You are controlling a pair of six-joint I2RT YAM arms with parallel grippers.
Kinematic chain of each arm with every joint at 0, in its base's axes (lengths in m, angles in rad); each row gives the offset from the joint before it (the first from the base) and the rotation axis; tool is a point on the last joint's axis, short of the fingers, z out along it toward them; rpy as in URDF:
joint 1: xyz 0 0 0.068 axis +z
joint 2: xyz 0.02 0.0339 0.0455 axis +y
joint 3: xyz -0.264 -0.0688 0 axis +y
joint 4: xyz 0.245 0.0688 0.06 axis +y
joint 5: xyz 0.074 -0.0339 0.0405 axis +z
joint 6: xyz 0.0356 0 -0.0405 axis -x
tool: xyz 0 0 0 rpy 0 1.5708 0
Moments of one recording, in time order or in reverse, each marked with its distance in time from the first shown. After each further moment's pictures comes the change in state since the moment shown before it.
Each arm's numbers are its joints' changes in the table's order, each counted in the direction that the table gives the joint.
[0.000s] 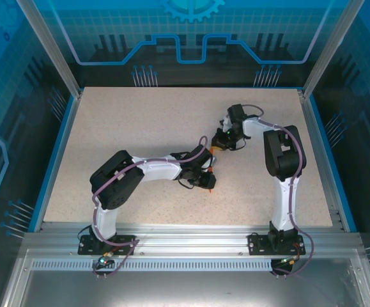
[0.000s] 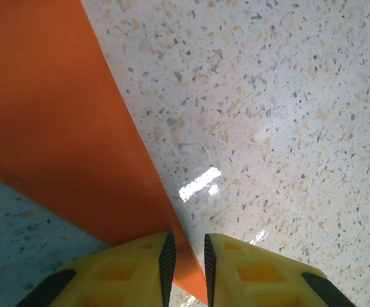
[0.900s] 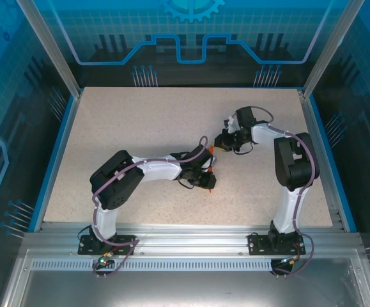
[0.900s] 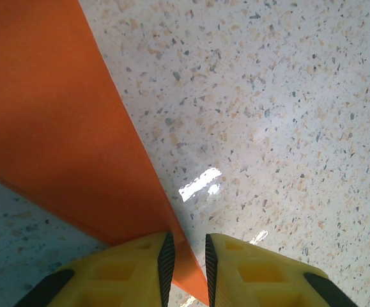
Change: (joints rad) left arm -0.001 0.000 0.000 -0.001 0.000 -0.002; right arm -0.017 -0.188 0.220 -0.132 0.133 0.006
